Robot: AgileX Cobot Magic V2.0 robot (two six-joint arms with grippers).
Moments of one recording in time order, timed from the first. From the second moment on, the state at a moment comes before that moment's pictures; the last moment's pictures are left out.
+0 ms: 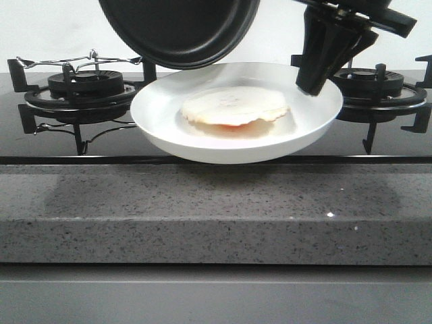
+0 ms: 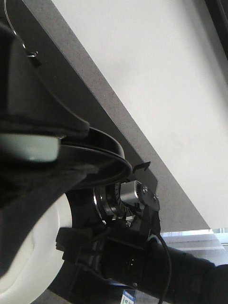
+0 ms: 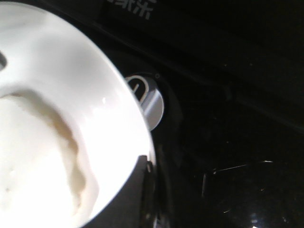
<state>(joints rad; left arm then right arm) -0.62 1.07 -1.07 -0.51 0.30 0.78 0.30 1.67 -1.47 0.31 1.08 -0.12</state>
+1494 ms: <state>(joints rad) 0.32 1.61 -1.10 -1.74 0.89 0.71 0.30 1.67 -1.47 0.31 1.08 -0.12</state>
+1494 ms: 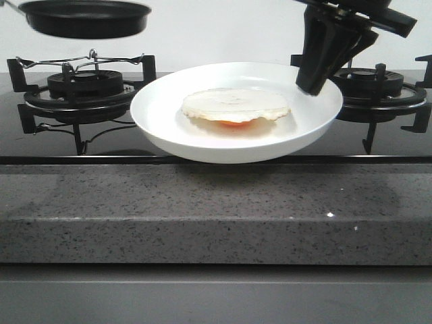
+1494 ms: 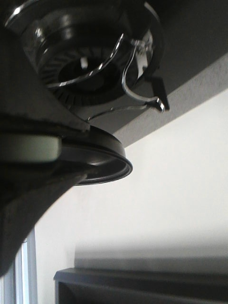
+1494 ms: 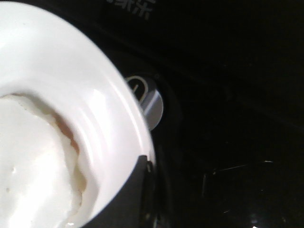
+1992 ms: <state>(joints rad) 0.32 1.75 -1.19 -1.75 0.83 0.71 0.30 1.67 -1.47 0.31 1.08 -0.12</state>
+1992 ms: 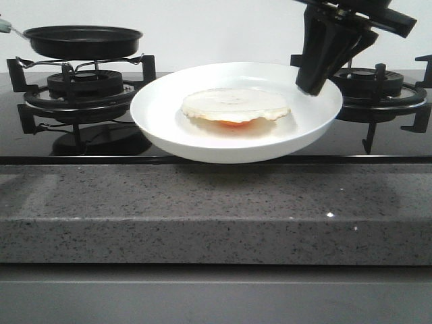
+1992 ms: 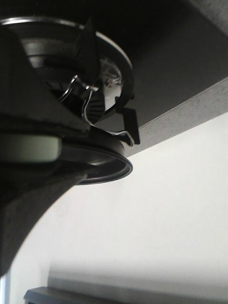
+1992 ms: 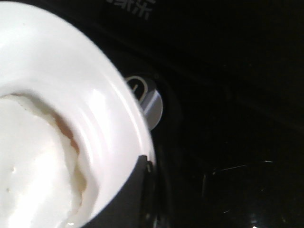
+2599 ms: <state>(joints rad) 0.32 1.75 -1.19 -1.74 0.80 0.70 0.30 1.67 -1.47 0.31 1.08 -0.12</state>
